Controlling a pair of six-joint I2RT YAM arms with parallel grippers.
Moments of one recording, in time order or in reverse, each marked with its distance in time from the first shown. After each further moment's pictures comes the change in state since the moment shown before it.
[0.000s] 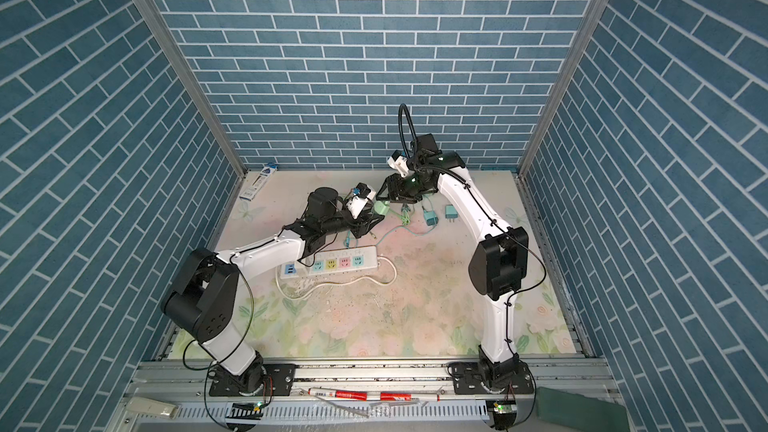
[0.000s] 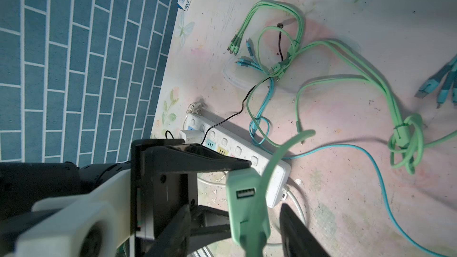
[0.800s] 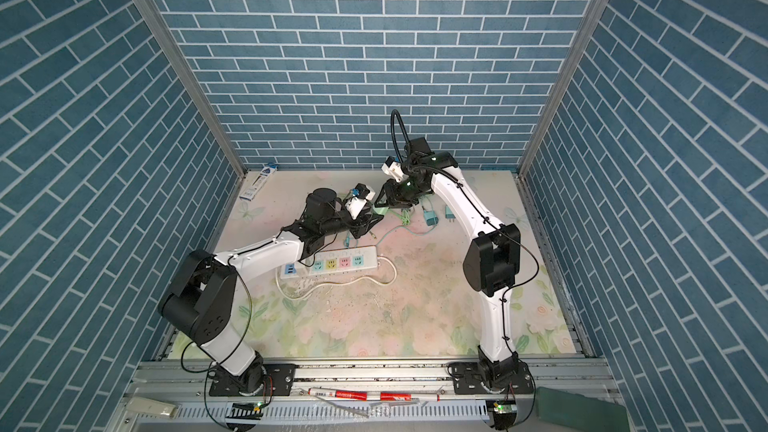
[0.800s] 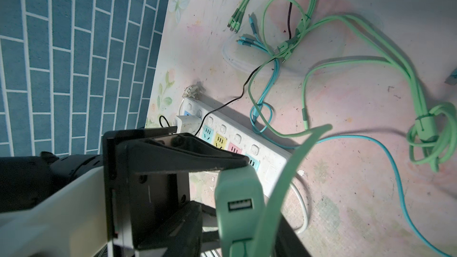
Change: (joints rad) left arm 0.000 -0.013 -0.008 0.022 -0.006 0.016; right arm 0.026 0.056 0.043 -0.086 -0.009 -0.054
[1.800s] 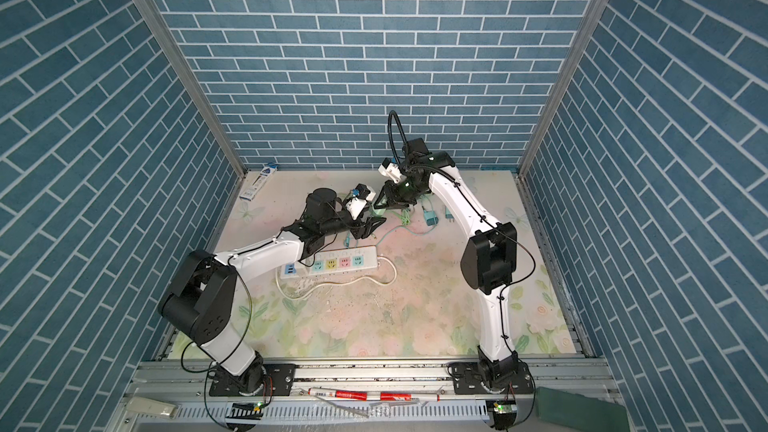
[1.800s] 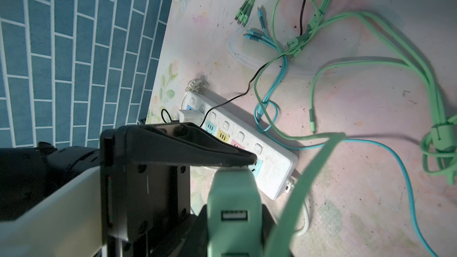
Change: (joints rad) left arm -0.002 0.001 0.000 0.005 0.018 0.006; right arm 0.006 0.026 0.030 -0.014 -0.027 -0.042
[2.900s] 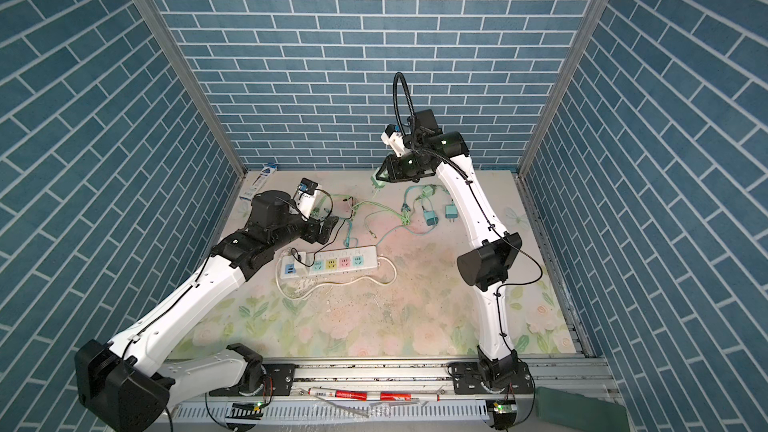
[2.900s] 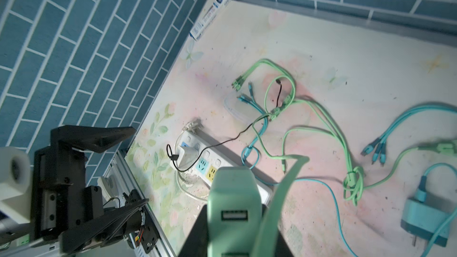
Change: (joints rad) left arm 0.081 -0.516 -0.006 -0.682 -0.471 -0.137; right arm -0.010 0.062 0.475 -0.142 0.163 -0.037
